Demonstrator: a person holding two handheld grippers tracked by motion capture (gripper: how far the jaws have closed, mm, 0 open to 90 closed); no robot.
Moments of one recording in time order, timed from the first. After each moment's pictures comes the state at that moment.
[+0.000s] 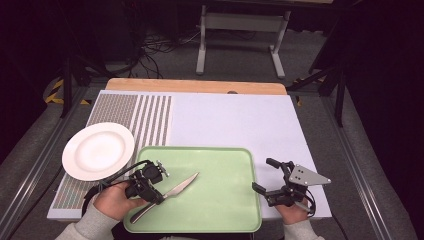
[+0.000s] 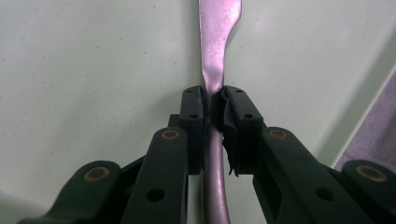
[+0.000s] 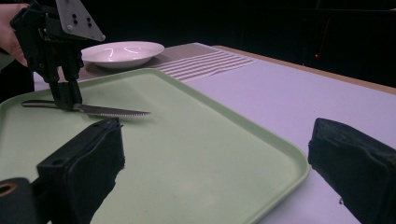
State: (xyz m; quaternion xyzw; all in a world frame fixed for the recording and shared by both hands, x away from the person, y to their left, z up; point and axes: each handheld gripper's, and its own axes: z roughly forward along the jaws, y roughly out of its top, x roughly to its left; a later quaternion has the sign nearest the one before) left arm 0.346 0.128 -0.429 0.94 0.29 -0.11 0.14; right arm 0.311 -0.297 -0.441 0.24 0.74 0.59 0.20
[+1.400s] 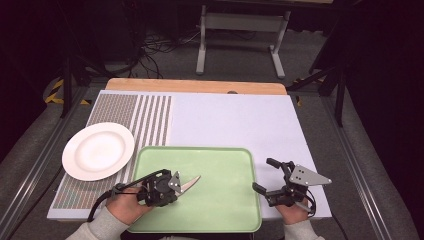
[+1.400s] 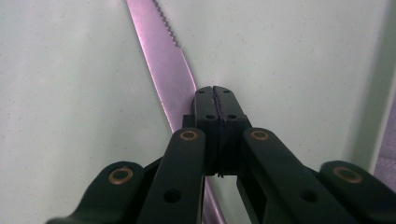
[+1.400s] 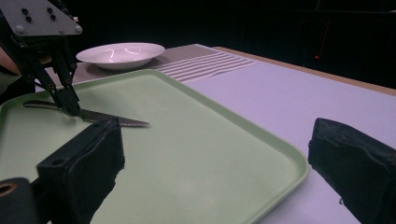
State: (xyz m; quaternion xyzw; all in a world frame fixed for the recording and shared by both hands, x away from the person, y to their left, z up) left arm 0.321 0.094 -0.427 0.98 0.11 0.02 0.17; right arm 0.311 -0.298 -0.441 0.24 0.74 0.59 0.20
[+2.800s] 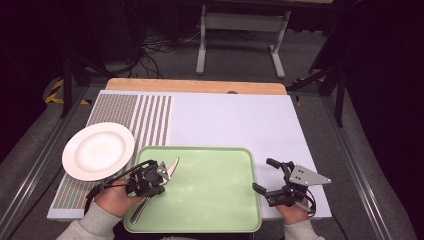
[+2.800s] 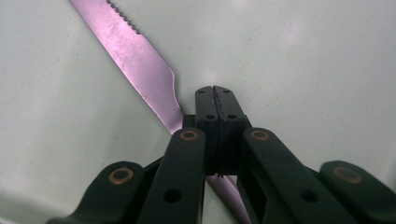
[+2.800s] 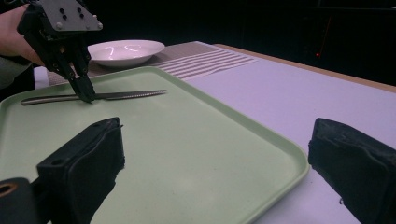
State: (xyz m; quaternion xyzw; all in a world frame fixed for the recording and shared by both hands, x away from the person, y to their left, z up) left arm 0.345 0.127 -0.430 0.97 0.19 0.02 0.16; right arm 0.311 -0.298 -0.442 0.24 0.74 0.59 0.20
